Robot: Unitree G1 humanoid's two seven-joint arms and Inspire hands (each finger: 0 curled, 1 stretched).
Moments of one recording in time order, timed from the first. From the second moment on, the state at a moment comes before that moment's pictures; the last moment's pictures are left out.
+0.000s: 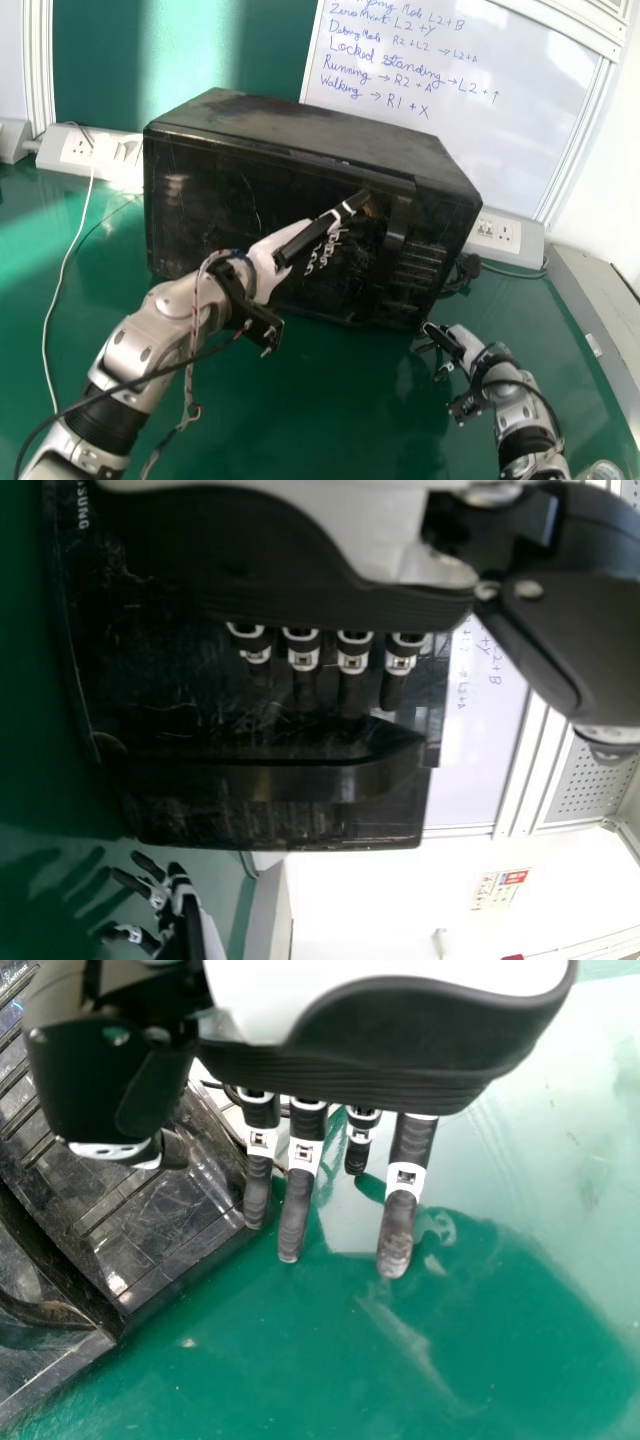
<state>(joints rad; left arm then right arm) -0.97 0.11 -0.07 0.27 -0.13 0.45 -0.30 -1.14 -0.59 0.15 1.33 -0.36 -0.05 0.35</state>
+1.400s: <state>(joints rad) -1.21 0.02 -0.01 1.11 -0.02 -0.14 -0.26 -1.14 -0.59 0.15 1.33 -0.36 -0.06 0.35</state>
